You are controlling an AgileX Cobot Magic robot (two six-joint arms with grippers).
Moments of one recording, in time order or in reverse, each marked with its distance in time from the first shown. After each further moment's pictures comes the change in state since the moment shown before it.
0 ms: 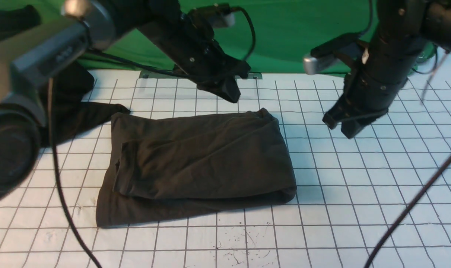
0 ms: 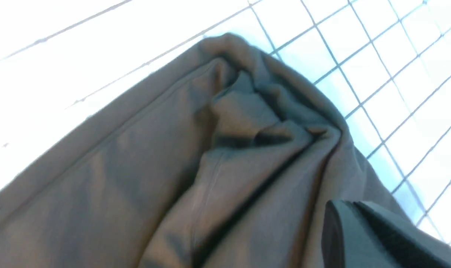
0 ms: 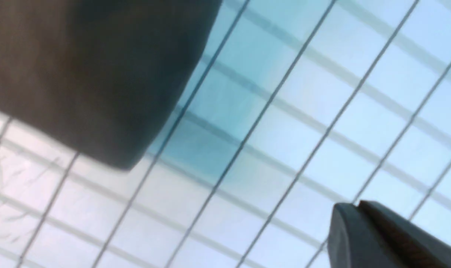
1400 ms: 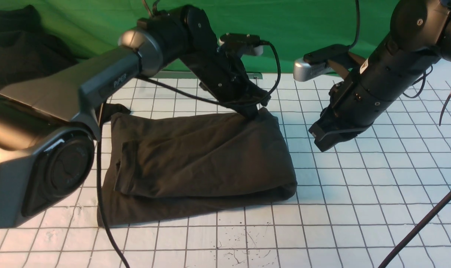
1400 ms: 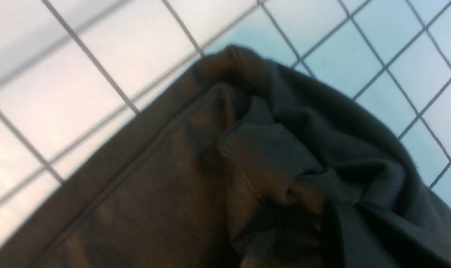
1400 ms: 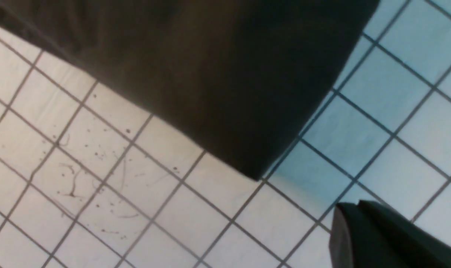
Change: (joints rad) right arm 0.002 -0.049 0.102 0.250 -0.106 -0.181; left arm -0.056 0.136 -0.123 0.093 -0.056 0.002
